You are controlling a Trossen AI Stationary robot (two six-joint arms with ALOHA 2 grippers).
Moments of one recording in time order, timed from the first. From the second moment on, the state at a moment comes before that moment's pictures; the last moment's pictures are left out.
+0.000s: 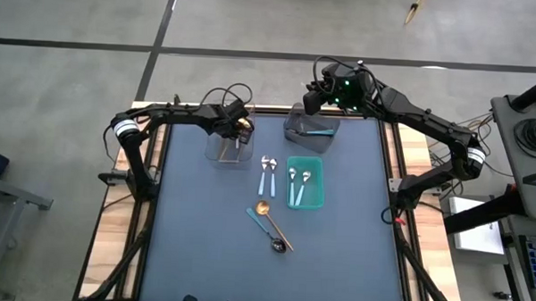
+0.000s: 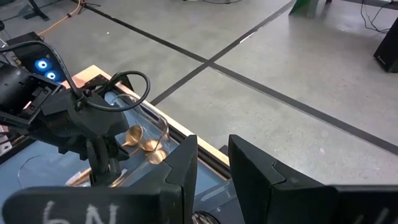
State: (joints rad) left arm 0.62 1.83 1.09 -0.47 -0.20 -0.56; right arm -0.54 1.42 1.43 -0.46 0.18 0.23
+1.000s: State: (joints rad) left arm 0.62 1.55 1.25 -0.69 -0.07 -0.40; right arm -0.54 1.42 1.43 -0.45 0.17 0.23
